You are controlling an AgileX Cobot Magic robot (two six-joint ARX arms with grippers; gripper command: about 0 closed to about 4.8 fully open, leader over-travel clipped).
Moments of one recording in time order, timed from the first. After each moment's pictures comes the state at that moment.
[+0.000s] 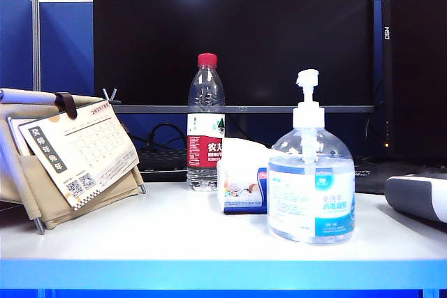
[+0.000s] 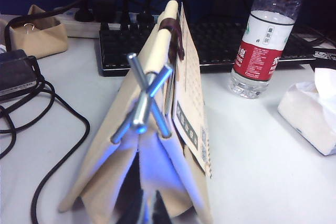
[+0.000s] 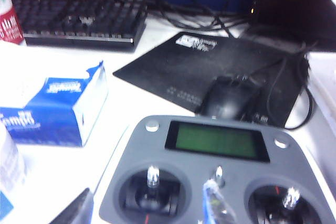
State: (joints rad) left arm -0.12 0.01 0.01 -0.15 0.15 -0.06; right arm 0.25 0.13 0.01 -0.08 0.11 0.00
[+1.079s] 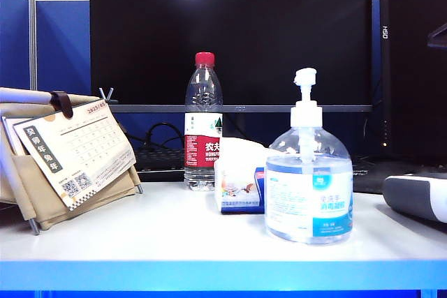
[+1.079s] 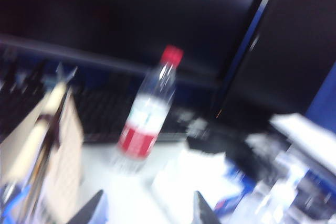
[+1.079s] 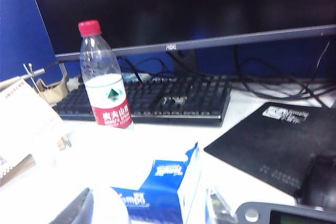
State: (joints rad) left arm -0.12 0.02 0.01 0.20 0.42 -0.42; right arm 0.25 0.18 0.01 0.22 -0.16 0.18
